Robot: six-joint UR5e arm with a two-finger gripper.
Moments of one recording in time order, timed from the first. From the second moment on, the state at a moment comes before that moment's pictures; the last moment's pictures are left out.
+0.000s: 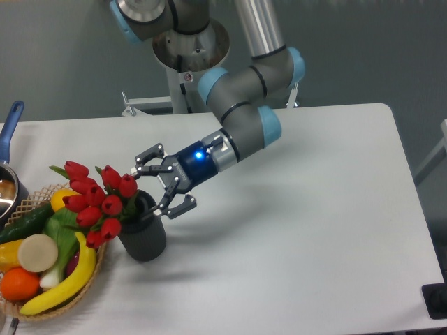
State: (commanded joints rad) arm 2.58 -1.85 -2.07 -0.78 0.13 1.55
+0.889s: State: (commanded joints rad) arm 2.87 -1.63 -1.92 -0.79 0.74 1.53
